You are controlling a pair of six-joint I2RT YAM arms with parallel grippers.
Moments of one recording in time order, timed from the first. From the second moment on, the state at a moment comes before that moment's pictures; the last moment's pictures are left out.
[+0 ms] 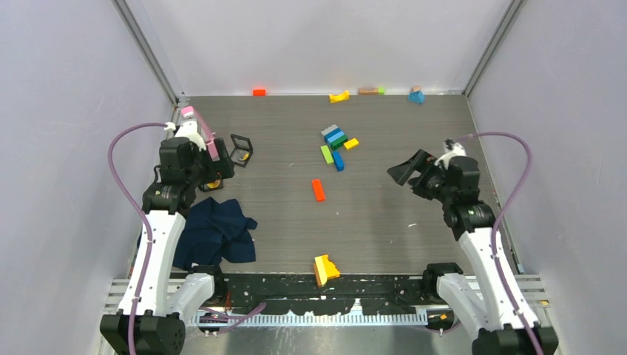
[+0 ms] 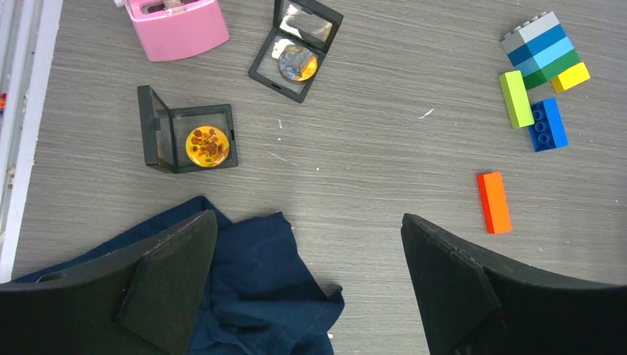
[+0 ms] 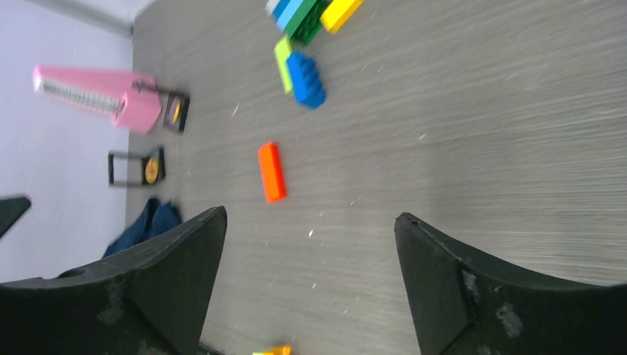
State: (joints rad) left arm -0.02 0.93 0.99 -0.62 0.03 -0.21; right arm 0.01 0.74 0.69 -0.39 -0.30 0.61
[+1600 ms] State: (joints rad) left arm -0.02 0.89 0.98 -0.62 0.11 -0.20; right arm 1.17 2.16 1.47 -0.01 0.07 0.76
